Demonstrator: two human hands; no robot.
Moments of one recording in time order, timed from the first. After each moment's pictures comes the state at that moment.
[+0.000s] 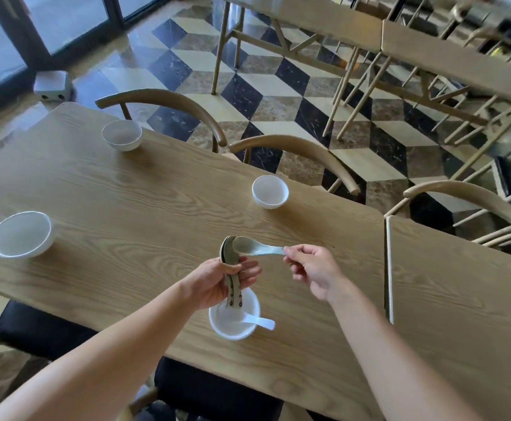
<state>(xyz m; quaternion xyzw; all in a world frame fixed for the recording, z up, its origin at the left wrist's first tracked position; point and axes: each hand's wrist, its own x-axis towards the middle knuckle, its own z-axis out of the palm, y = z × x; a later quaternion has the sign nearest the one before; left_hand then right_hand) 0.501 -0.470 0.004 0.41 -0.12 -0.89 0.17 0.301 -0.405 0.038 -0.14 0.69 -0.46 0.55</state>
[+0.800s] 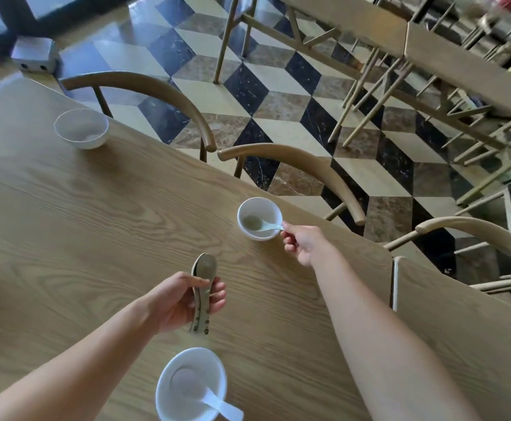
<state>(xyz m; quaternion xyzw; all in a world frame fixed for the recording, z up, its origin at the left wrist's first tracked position) 0.461 -0.561 -0.054 0.47 -0.05 -0.87 0.14 0.187 -0.595 -0.042 -0.04 0.72 -0.42 0.55</state>
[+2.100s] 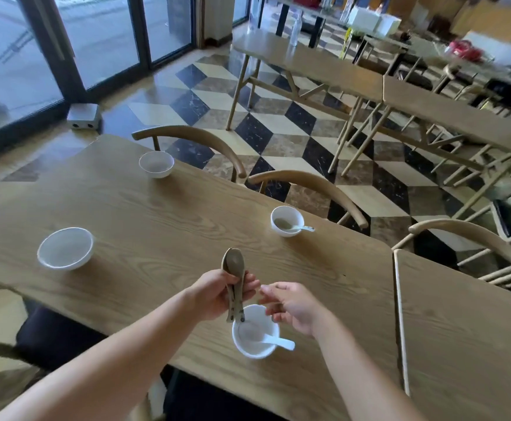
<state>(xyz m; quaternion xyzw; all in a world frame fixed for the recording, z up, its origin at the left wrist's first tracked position) 0.545 -0.486 0.032 0.44 -0.15 -0.86 0.19 0.377 -0.406 0.054 -0.21 0.67 -0.32 0.64</state>
